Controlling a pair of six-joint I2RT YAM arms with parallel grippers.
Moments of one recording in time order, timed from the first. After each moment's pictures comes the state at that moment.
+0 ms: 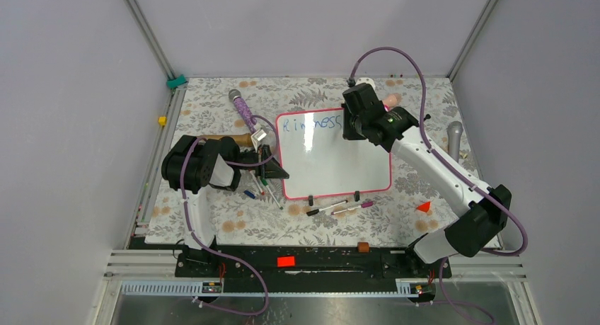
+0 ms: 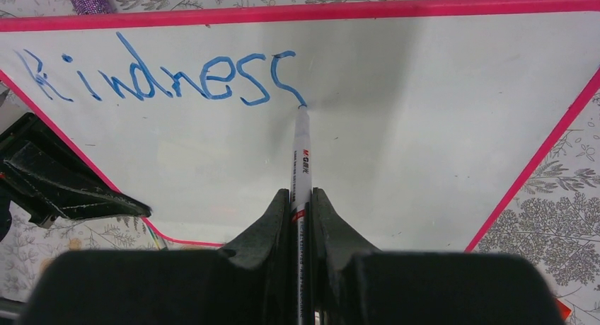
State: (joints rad) left arm -0.19 2.04 0.61 1.44 1.45 -0.79; right arm 0.63 1.48 1.48 -0.81 0.29 0.45
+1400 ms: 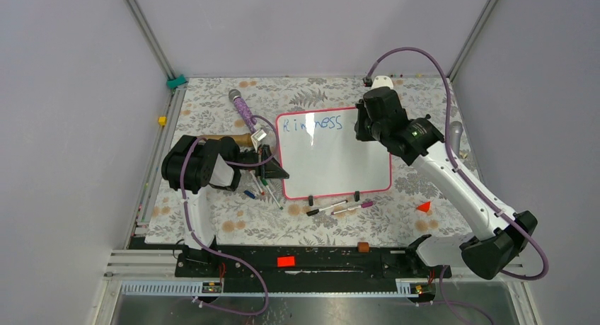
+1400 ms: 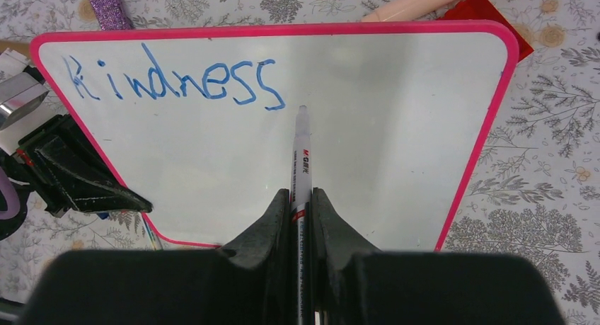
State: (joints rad) left arm -0.19 2.04 0.61 1.44 1.45 -0.78; right arm 0.61 1.31 1.40 -0.76 0.29 0.39
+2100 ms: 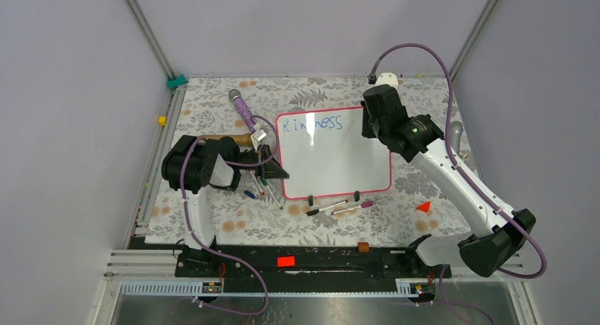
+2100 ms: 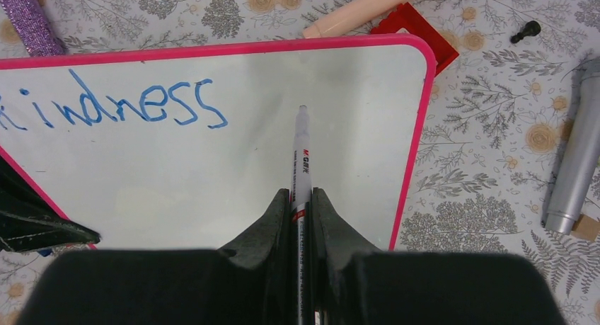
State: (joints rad) left arm -0.18 2.04 0.61 1.44 1.45 -0.78; right arm 0.59 1.33 1.43 -0.80 0.43 0.35
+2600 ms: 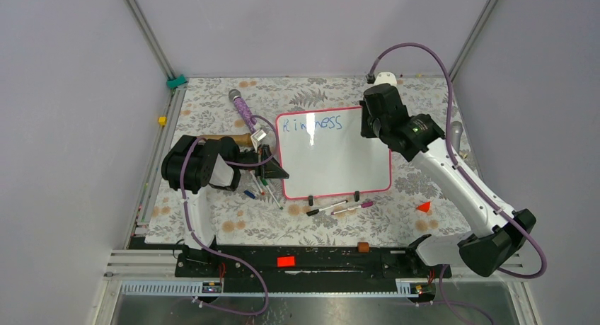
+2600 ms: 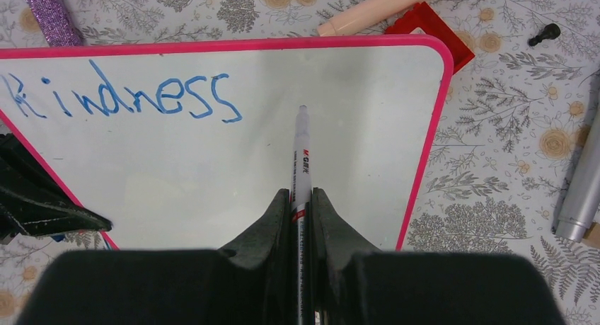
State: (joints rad) left arm -0.18 2.04 0.61 1.44 1.45 -0.78; right arm 0.59 1.33 1.44 -0.81 0.40 0.35
